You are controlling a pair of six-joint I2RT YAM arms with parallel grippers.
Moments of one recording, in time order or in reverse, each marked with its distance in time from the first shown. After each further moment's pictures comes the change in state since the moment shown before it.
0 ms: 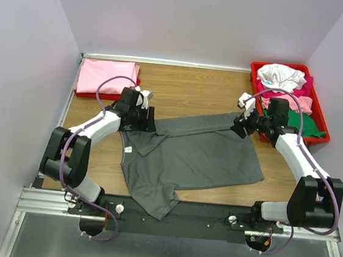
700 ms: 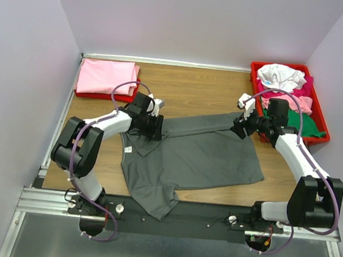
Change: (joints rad) left arm -0.095 0.167 0.050 -0.010 0.000 0.071; right arm 0.000 0.000 -0.009 -0.001 -0.008 0.000
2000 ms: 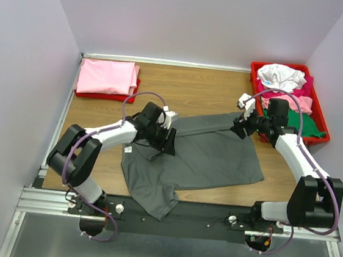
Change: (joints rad) left arm -0.172 -0.081 -0.090 0.048 0.195 -0.066; right arm 0.000 0.000 0.000 0.000 0.000 0.000
